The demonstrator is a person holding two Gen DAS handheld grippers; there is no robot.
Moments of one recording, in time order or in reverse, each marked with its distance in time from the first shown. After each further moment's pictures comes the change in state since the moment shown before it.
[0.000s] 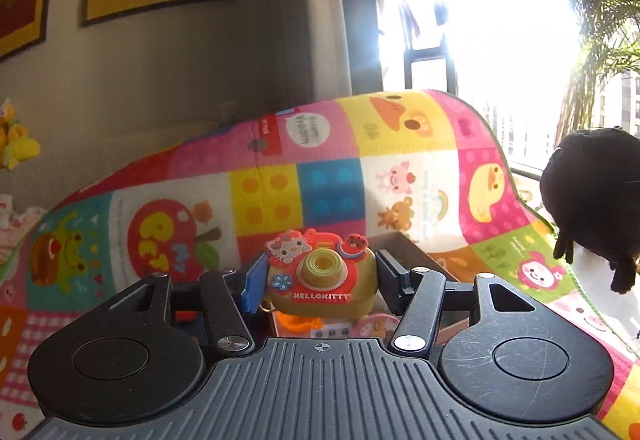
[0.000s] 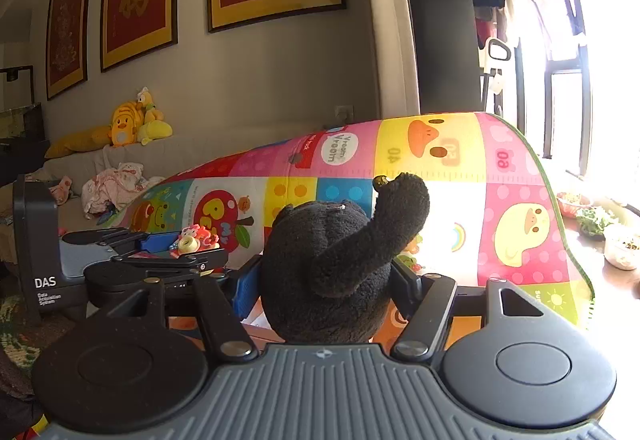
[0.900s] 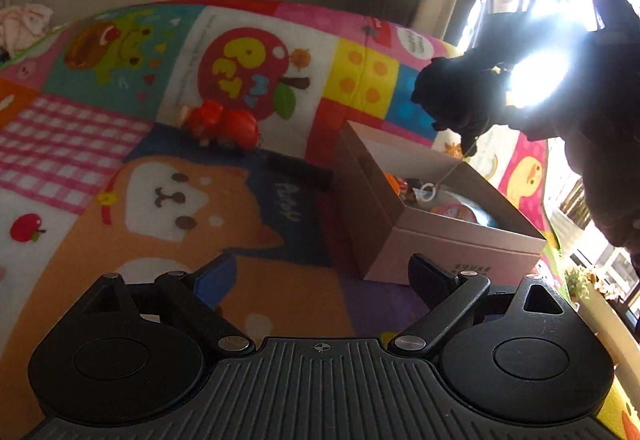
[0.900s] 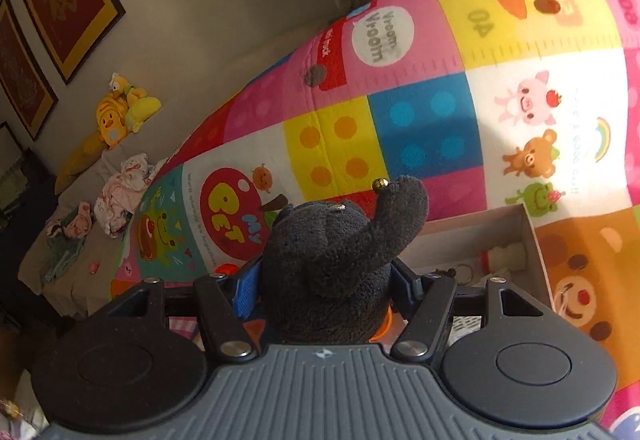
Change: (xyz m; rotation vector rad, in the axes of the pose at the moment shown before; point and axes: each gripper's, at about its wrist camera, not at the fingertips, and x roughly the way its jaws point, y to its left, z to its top) left arm -0.006 0.101 -0.128 -0.440 0.149 -0.045; right arm 0.253 0.029 0.037 0.385 0.334 0.149
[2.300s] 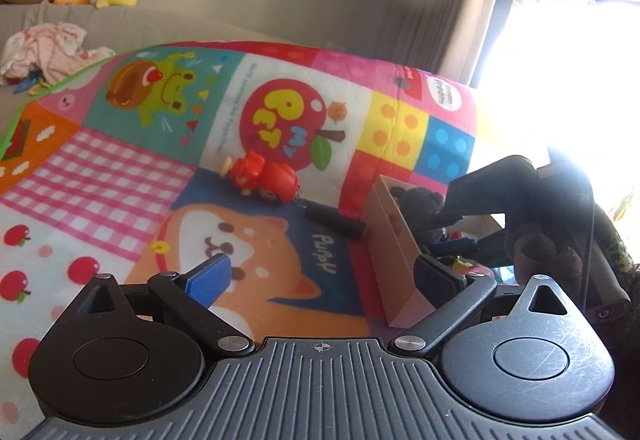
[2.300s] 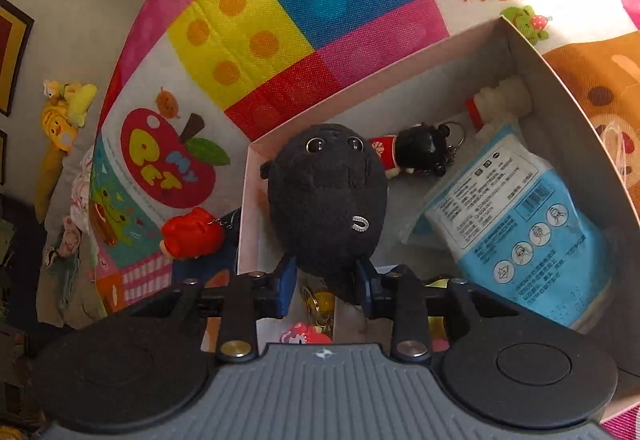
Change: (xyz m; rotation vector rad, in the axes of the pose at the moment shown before) left arm -0.033 0.009 0.026 -0.029 -0.084 0.095; right arm 0.061 -0.040 -0.034 0.248 0.230 -0.078
